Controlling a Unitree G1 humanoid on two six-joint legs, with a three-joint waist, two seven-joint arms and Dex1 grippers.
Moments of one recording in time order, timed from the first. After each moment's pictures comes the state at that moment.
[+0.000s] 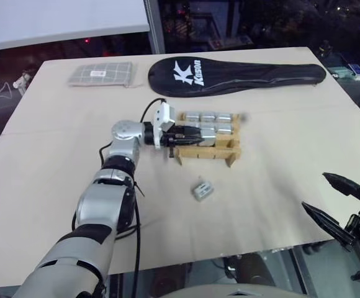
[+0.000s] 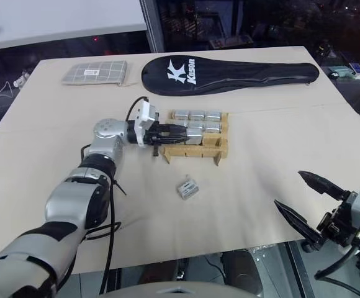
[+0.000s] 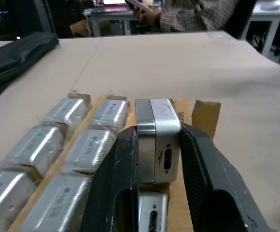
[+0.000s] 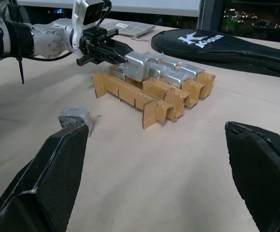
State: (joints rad) left arm -1.01 0.35 0.02 1.17 -0.16 -0.38 -1.53; right arm 0.57 -0.53 -0.60 -0.68 0.77 0.23 0.97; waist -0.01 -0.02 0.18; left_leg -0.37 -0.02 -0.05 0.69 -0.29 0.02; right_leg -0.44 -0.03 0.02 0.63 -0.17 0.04
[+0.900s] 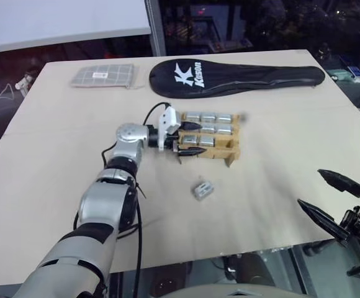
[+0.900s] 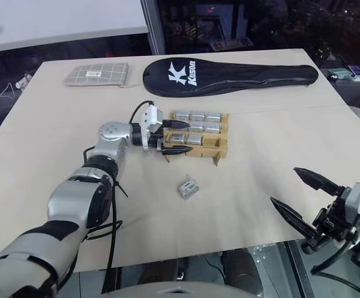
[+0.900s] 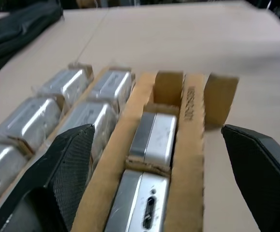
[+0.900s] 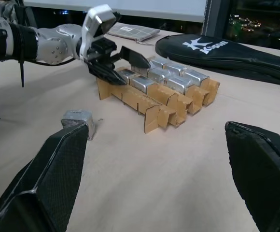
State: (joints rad) left arm -1.03 0.35 0.04 1.22 -0.11 -0.39 -1.49; right arm 0.53 -0.55 -0.56 -0.67 0.77 0.23 0.95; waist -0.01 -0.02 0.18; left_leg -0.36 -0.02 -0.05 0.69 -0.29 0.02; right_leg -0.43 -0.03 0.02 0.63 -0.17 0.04
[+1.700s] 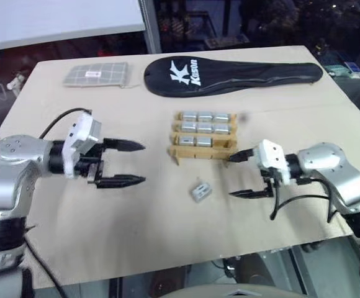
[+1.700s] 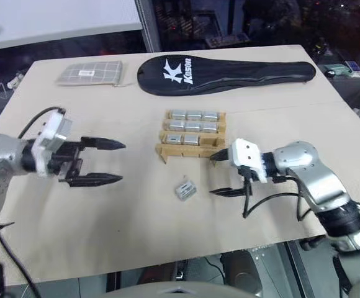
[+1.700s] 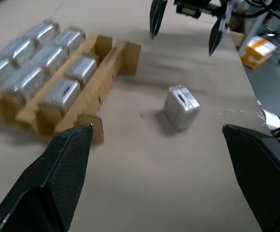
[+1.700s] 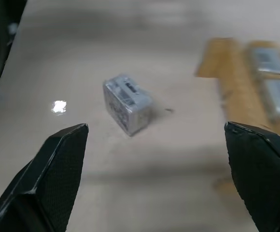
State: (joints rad) left arm -0.20 0.97 0.31 -0.23 -0.56 0.57 -1.47; right arm -0.51 -0.68 0.32 -0.15 0.33 0.30 1.27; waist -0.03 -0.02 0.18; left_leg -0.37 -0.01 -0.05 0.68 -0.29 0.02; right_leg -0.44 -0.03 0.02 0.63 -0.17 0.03
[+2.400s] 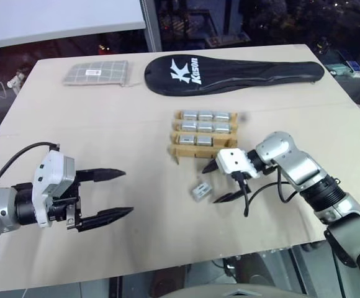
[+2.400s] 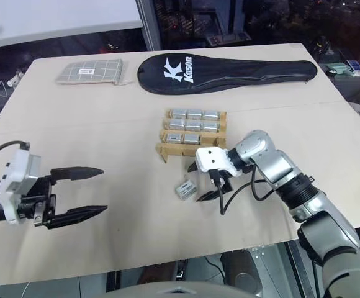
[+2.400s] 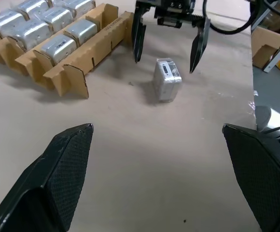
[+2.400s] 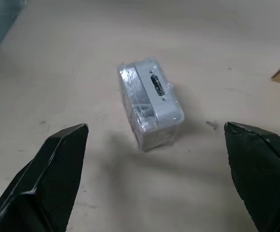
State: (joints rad) left arm 0.28 0.97 0.64 -0.54 -0.69 0.61 -1.33; right arm -0.73 -0.49 0.52 0.13 0.12 0.18 1.43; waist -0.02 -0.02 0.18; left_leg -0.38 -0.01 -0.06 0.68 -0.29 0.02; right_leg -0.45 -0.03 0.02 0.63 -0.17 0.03
